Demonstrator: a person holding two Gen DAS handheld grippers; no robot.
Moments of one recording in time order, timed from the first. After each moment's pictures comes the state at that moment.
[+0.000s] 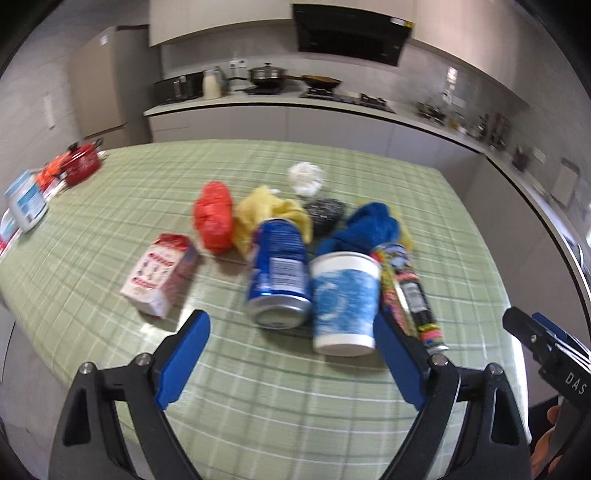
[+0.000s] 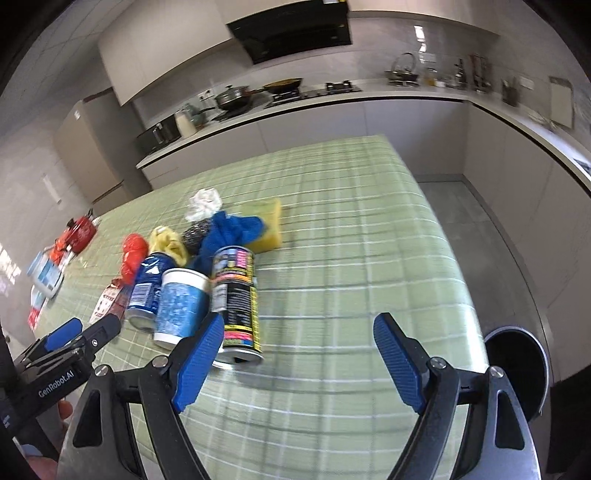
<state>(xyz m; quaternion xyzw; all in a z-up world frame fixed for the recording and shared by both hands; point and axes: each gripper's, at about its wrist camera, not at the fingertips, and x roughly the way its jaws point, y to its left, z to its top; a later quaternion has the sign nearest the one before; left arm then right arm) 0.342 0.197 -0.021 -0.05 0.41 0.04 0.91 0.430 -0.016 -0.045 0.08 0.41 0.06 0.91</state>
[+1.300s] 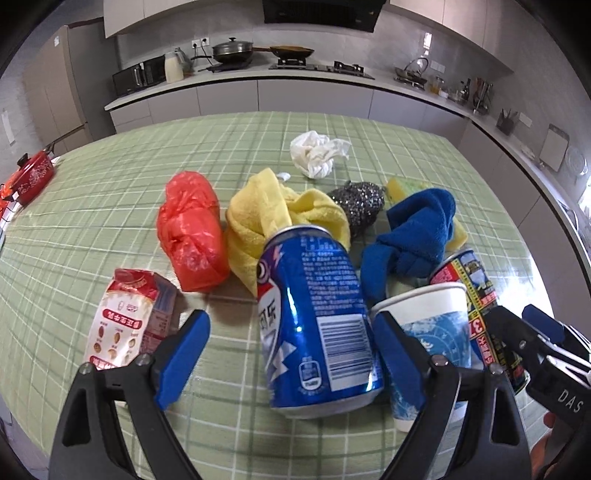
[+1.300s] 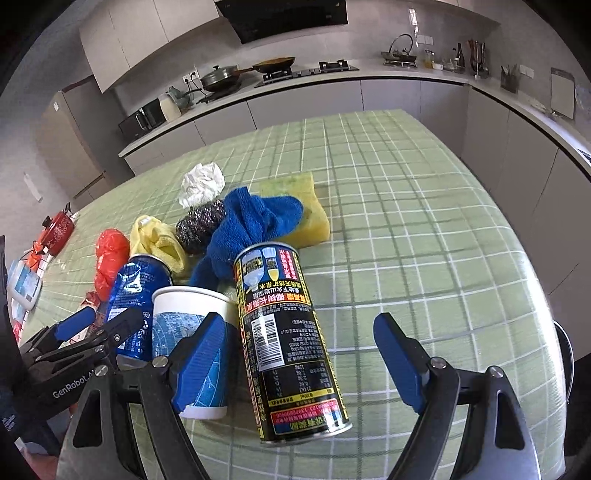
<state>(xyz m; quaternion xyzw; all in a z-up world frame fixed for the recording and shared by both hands) 0.431 0.235 -0.073 -0.01 0.46 -0.04 0.89 0.499 0.057 -0.095 0.09 0.44 0.02 0.89</state>
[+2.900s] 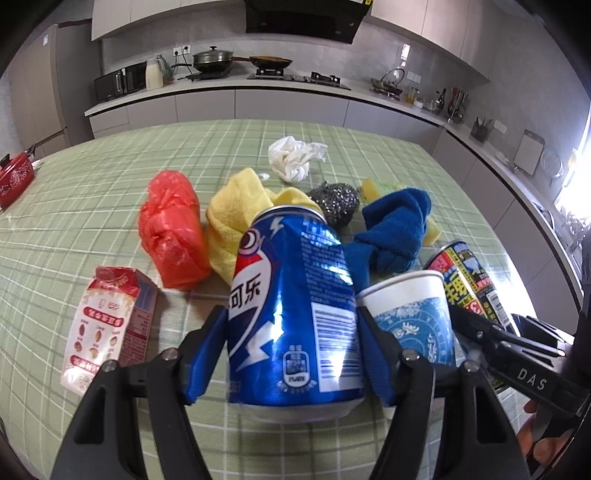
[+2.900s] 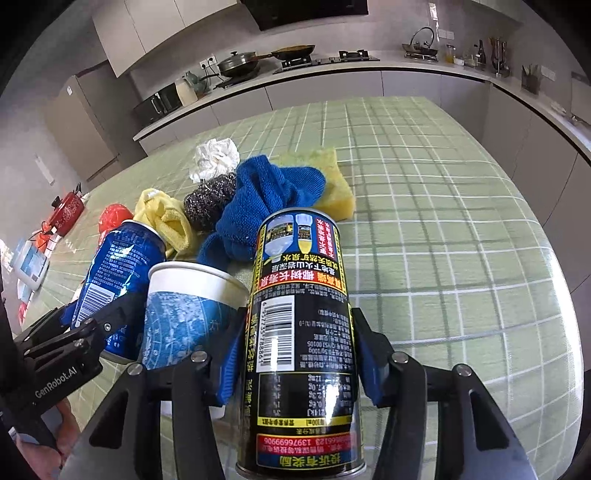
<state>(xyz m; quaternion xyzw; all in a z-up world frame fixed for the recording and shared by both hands) 0.409 0.240 -0.070 -0.03 0.43 -0.08 0.90 0.506 0.066 -0.116 0.08 0.46 0.06 0.88</state>
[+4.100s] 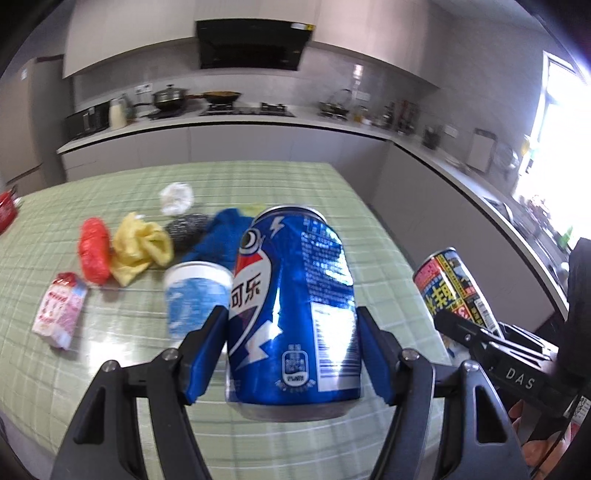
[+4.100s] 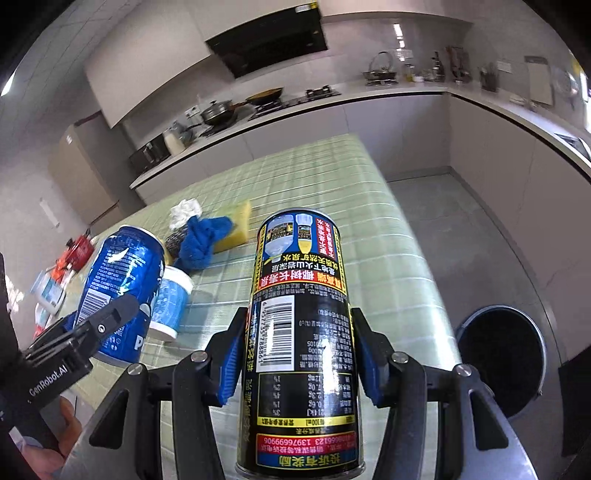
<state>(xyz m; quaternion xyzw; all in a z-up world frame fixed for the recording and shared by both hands) 0.334 0.103 -0.021 -0.02 0.37 -0.16 0.91 0.382 -0.079 -0.049 0.13 0.39 0.02 0.91</state>
